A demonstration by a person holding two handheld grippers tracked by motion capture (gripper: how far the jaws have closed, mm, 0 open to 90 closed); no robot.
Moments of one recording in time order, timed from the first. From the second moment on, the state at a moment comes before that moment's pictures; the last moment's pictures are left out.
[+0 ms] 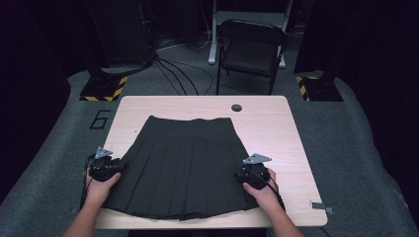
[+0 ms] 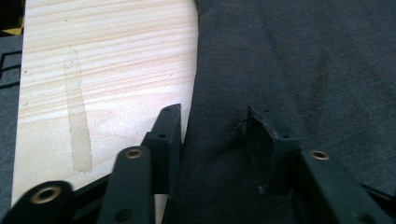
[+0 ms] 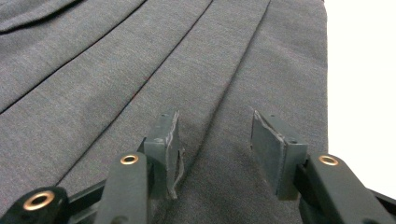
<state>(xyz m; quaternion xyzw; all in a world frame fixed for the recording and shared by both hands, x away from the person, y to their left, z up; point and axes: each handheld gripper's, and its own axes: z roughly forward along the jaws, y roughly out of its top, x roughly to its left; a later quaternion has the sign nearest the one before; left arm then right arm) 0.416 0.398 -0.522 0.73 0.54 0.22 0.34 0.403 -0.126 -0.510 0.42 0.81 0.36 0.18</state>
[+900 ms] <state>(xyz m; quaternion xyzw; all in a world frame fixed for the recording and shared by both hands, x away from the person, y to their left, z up) 0.415 0.392 -0.516 0.73 0.55 0.21 0.35 0.404 -0.126 -0.512 0.42 0.82 0.35 0.18</state>
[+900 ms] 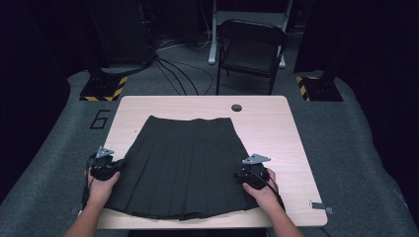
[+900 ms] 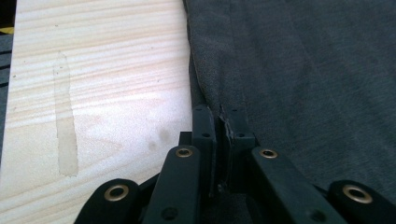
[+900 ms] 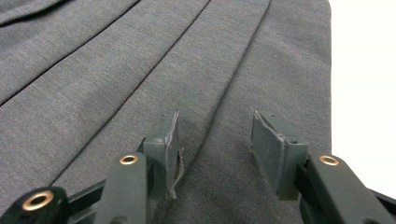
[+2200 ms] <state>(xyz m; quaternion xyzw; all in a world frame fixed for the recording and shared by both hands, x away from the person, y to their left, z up) 0.405 0.310 -0.442 0.75 0.43 0.21 0.45 0.401 -0.122 -0.517 0.41 0.82 0.36 0.16</state>
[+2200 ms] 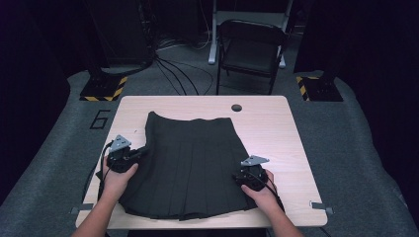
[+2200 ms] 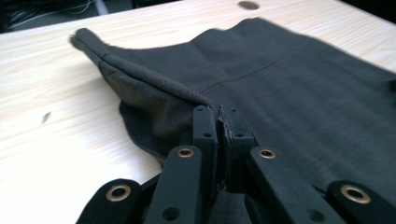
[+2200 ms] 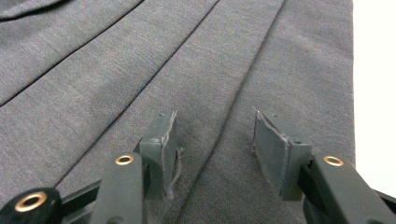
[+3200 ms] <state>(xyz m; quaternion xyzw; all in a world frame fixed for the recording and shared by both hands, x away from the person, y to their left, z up) 0.392 0.182 -0.478 0.86 0.31 0.13 0.40 0.403 -0.124 -0.518 0.41 0.82 0.36 0.16</state>
